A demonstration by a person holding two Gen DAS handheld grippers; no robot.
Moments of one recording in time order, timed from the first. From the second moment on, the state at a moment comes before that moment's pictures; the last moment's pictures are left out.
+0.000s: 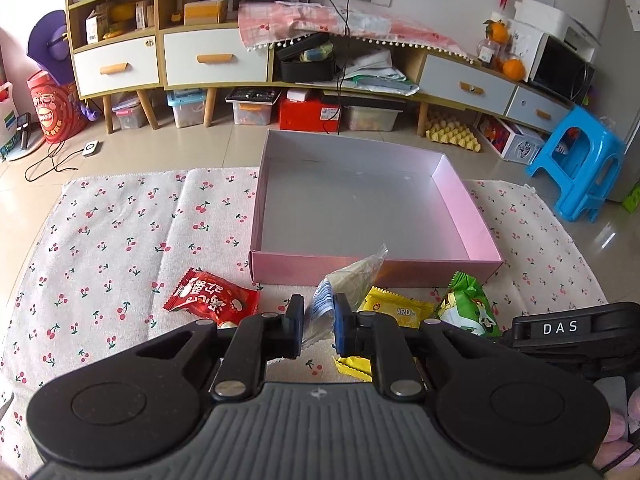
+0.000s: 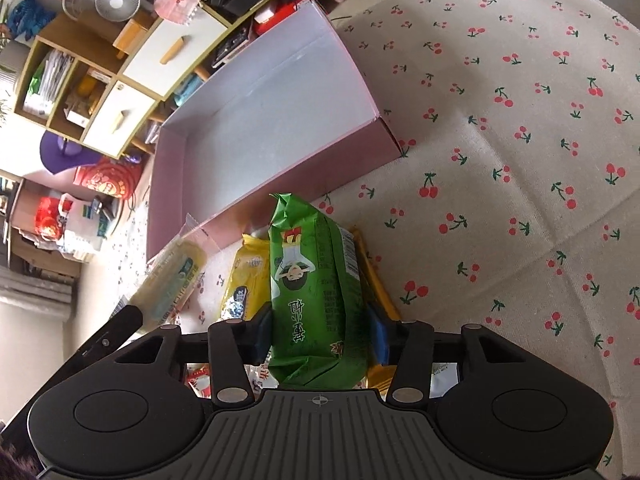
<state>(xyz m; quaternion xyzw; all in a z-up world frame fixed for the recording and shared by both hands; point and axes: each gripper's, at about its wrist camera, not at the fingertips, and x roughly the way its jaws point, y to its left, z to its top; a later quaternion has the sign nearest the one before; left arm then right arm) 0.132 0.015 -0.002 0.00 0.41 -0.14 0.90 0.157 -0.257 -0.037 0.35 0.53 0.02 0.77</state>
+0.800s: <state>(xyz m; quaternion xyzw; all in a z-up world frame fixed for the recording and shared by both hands) 0.192 -0.019 -0.013 0.06 0.33 -0.17 0.93 0.230 -0.305 -0.019 0.42 0.41 0.04 0.81</state>
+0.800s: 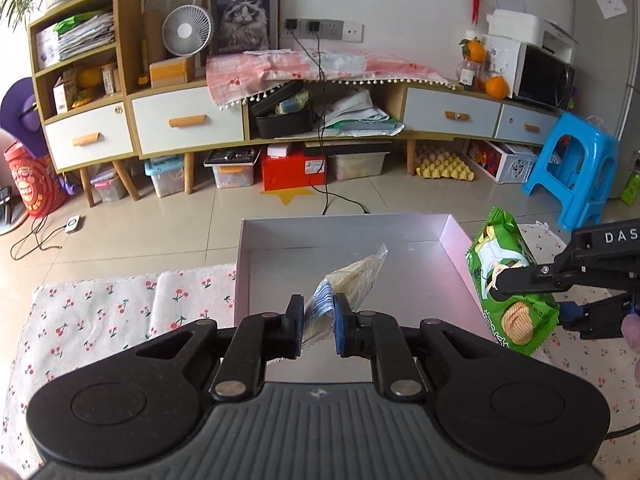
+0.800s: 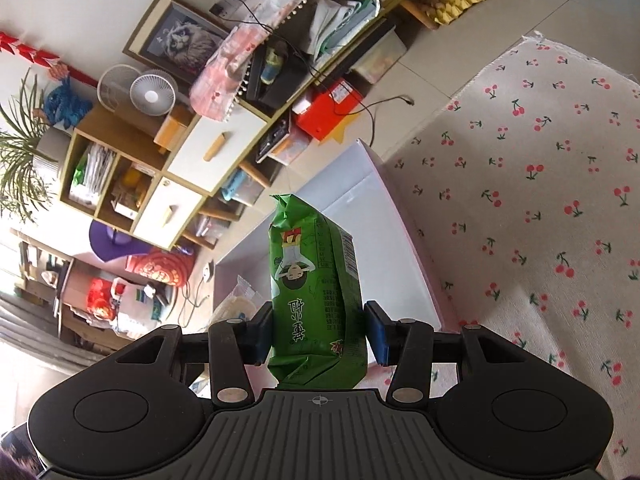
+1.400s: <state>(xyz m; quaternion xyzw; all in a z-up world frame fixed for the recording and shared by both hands) 0.185 -0.012 -0.030 0.07 0.37 -0.15 0.91 0.232 -0.312 -0.031 0.40 0.41 0.03 0.82</state>
